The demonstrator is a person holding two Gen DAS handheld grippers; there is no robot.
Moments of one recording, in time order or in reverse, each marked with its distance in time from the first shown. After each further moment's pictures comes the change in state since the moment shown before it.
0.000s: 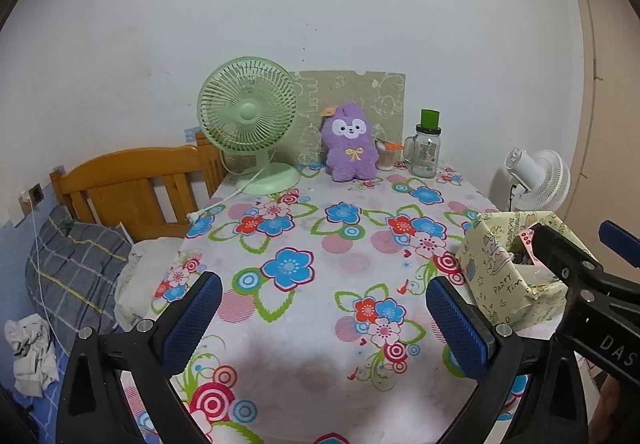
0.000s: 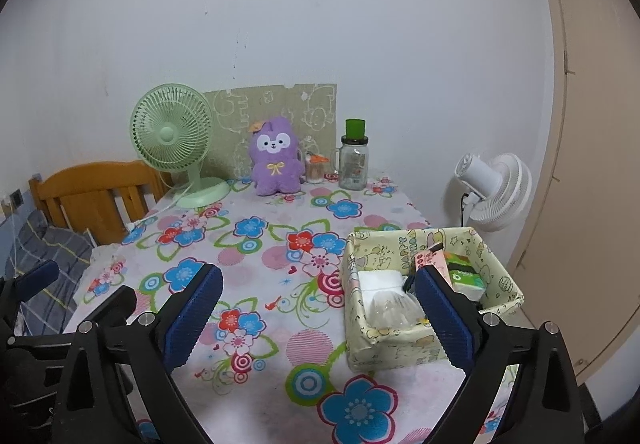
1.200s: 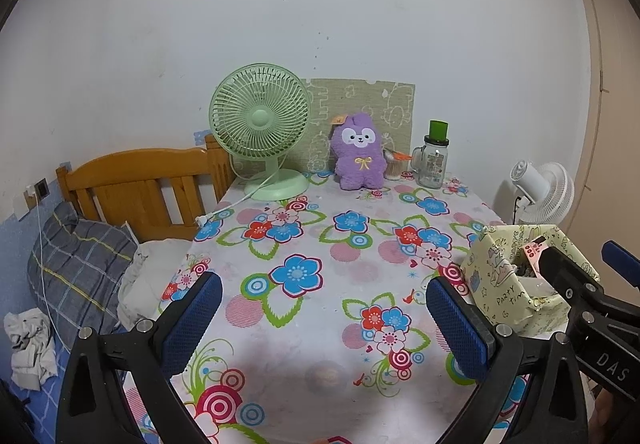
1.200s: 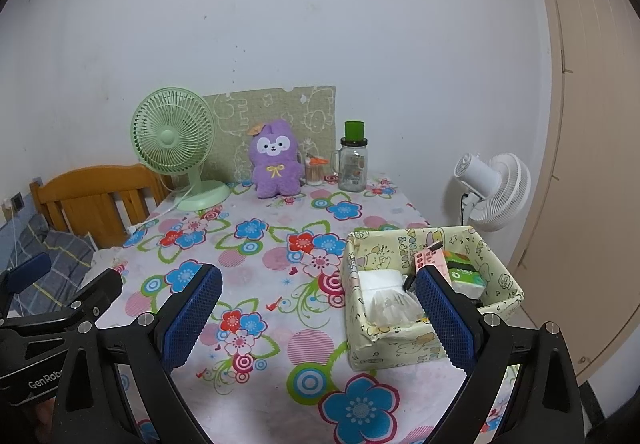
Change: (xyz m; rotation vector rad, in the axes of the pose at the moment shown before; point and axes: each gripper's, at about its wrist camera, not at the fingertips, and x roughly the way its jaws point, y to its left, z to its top) left arm -0.006 0.011 0.003 -0.032 -0.020 0.008; right arm -0.003 -0.002 -0.004 0.009 -0.013 0.001
